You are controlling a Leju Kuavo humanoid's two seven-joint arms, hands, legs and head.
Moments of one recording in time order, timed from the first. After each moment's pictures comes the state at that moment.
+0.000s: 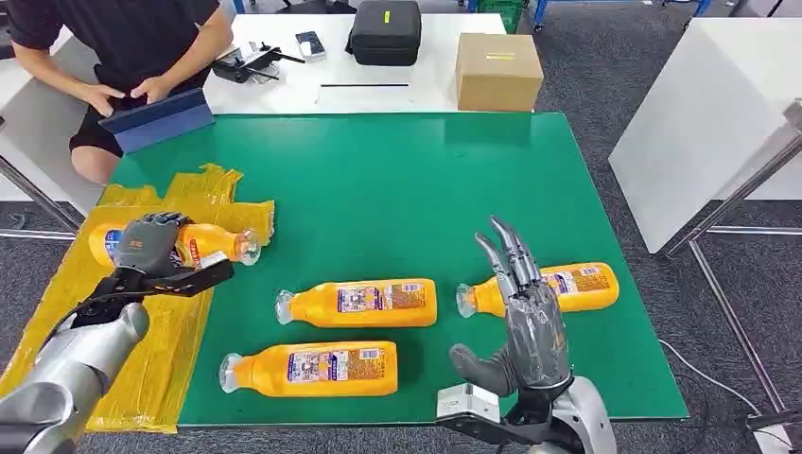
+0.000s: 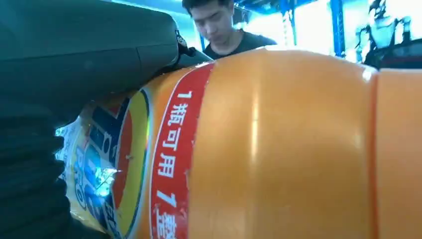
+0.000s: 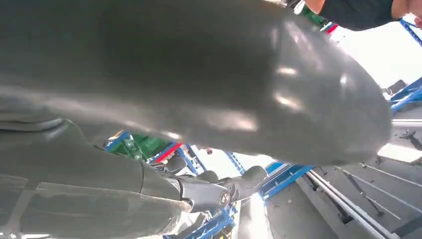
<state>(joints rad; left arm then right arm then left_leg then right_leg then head) -0.70 0.21 -0.17 -0.49 -1.27 0.47 -0.18 0.11 0.02 0.29 -1.98 0.89 -0.27 -0.27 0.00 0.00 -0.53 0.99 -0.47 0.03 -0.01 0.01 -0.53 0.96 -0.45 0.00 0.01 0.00</state>
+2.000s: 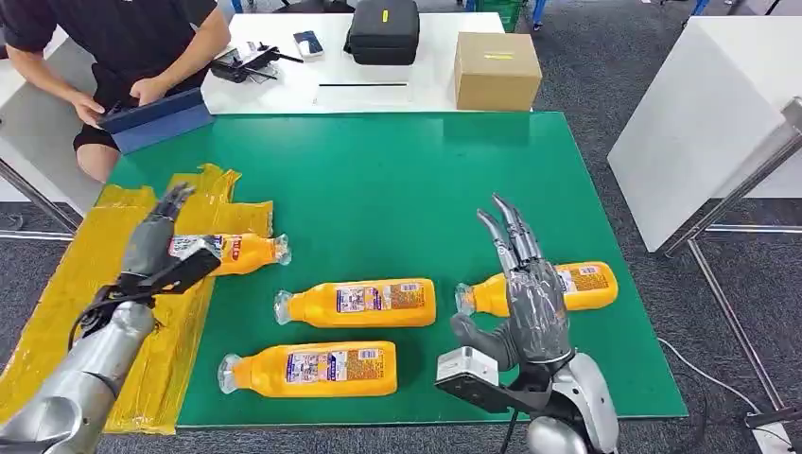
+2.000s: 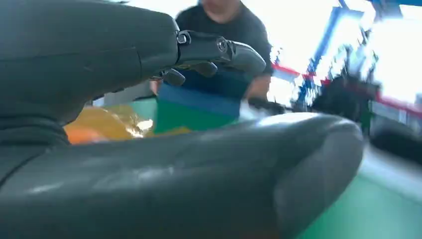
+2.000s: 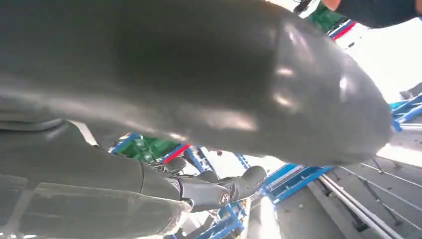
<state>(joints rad) -0.61 0.16 -0.03 -0.68 -0.82 0.32 -0.46 0.06 0.10 0.20 -1.97 0.93 -0.16 -0.27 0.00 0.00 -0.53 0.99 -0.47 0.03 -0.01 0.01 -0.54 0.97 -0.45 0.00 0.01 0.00</state>
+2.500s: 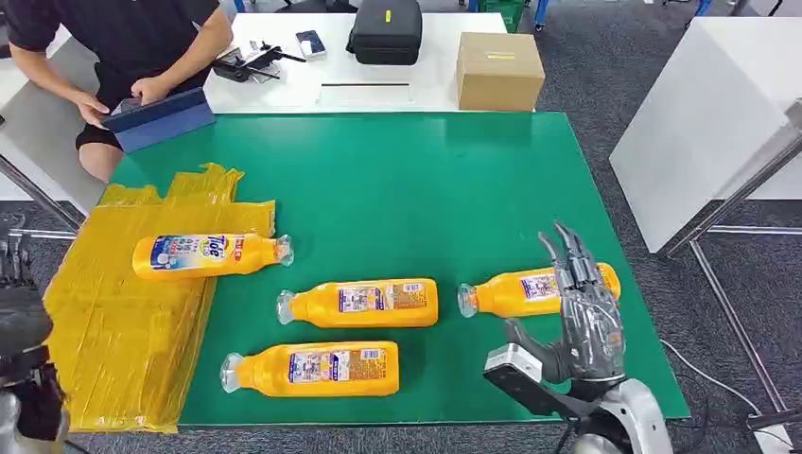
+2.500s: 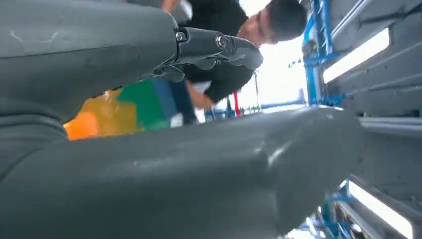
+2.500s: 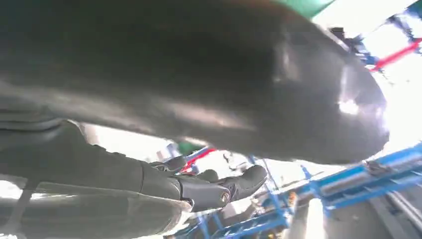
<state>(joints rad) -0.06 0.10 0.36 -1.54 0.17 -0.27 -0.45 0.20 0.06 -0.03 -2.01 1.01 -0.12 -0.26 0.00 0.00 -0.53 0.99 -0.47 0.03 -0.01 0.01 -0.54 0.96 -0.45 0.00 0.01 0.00</state>
